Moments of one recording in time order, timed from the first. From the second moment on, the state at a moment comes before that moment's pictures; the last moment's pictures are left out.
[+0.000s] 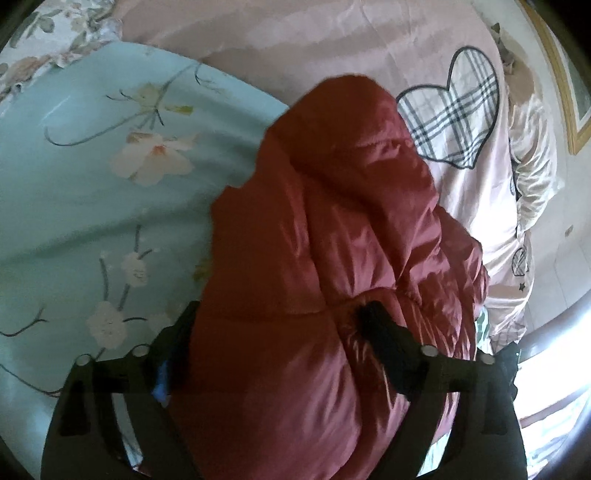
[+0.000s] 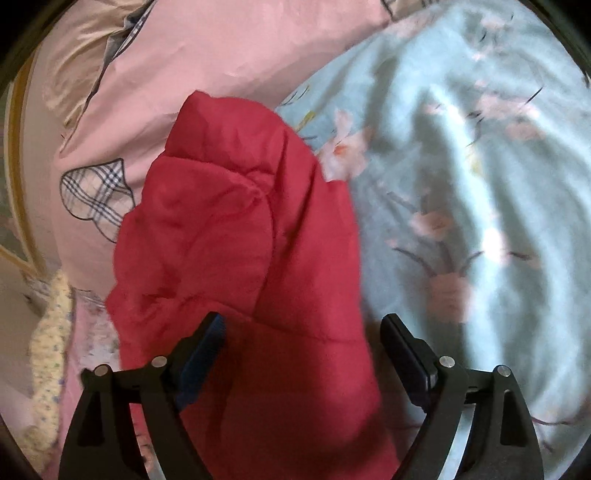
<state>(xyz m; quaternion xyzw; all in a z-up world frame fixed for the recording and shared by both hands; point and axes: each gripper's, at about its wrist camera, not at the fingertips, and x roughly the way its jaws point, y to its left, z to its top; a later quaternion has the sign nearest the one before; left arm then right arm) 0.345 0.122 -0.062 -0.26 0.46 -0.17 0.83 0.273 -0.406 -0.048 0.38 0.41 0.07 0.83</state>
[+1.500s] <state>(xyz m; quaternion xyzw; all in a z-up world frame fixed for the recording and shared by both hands) 0.171 0.126 0.017 -0.19 0.43 -0.26 0.84 0.073 -0.345 -0.011 0.38 0.41 0.12 0.82</state>
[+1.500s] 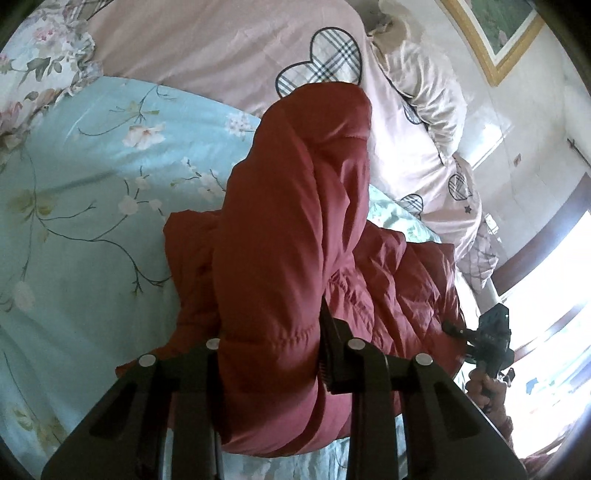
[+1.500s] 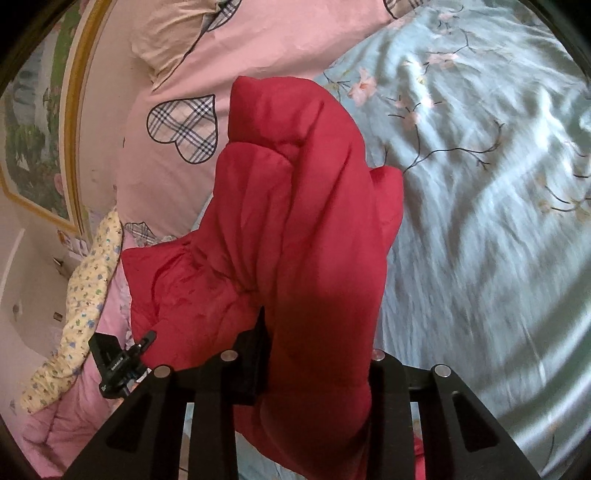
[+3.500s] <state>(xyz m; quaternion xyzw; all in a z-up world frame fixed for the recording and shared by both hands) 0.280 0.071 -0.005 -0.04 0.46 -0.11 0.88 0.147 -0.356 0.021 0.23 0.37 -0.06 0.90</state>
